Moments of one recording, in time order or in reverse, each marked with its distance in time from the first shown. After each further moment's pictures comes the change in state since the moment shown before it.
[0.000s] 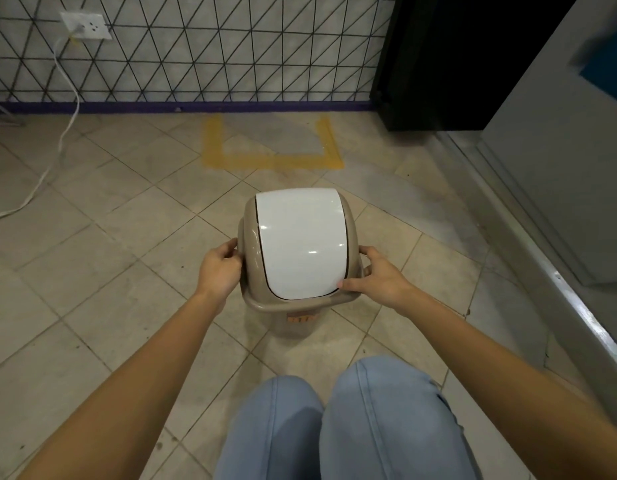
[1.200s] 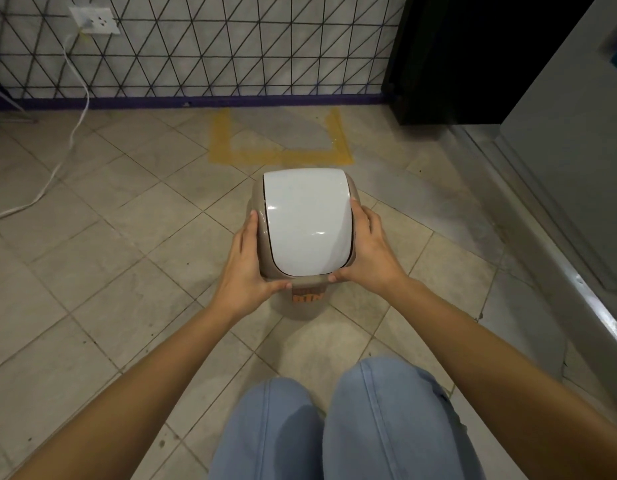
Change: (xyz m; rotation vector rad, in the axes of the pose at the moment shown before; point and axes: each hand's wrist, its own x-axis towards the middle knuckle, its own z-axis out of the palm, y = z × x) left_hand -0.018 0.002 0.017 0.533 -0.081 0.561; right_hand 0.026 -0.025 0.007 -0.283 0.185 -0.335
